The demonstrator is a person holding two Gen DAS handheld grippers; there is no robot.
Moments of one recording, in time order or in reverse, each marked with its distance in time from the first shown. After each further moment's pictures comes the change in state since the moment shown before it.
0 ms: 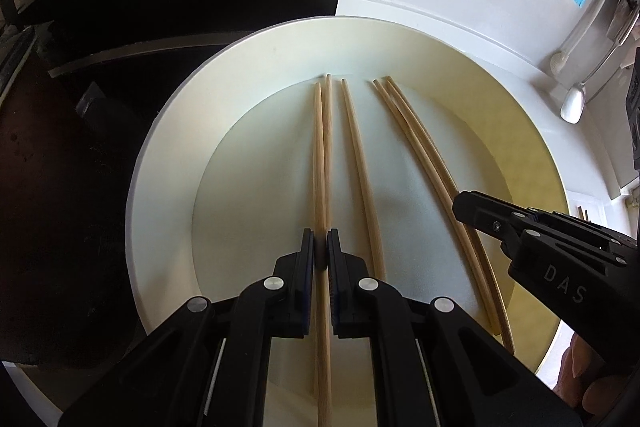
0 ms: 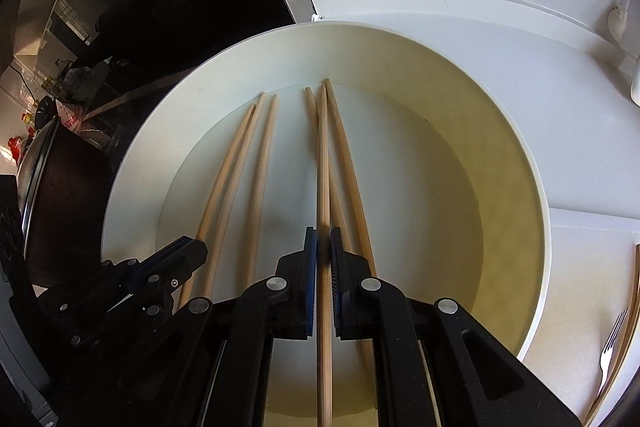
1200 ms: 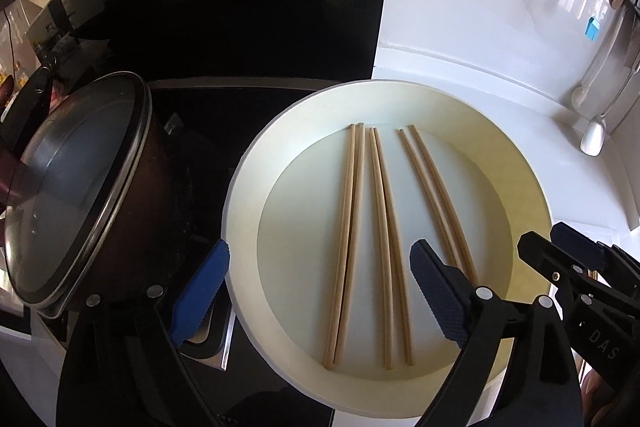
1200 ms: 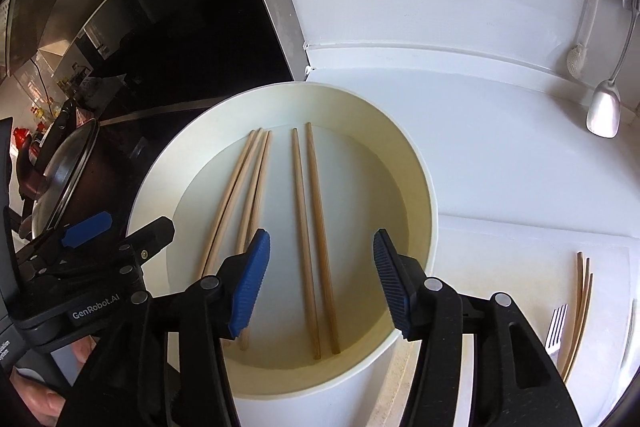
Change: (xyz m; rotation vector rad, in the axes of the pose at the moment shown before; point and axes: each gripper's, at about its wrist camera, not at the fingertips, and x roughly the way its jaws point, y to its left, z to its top) left arm -0.071 -0.009 0.000 -0.067 -0.107 0.177; right arm -0.075 -0.018 -0.020 -0.064 -0.157 -0.026
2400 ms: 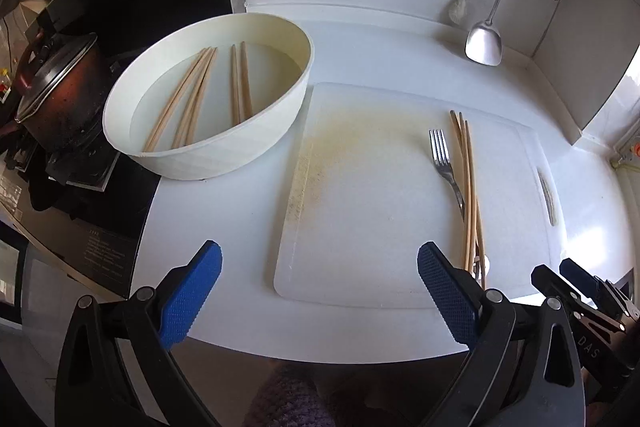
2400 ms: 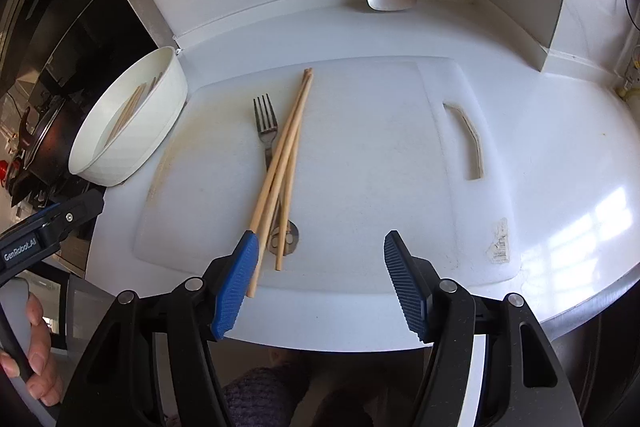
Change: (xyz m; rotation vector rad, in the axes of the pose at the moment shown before) left arm -0.096 -0.202 -0.171 0.064 0.011 -0.054; right arm -0.153 -0.240 -0.229 0.183 -0.011 -0.111
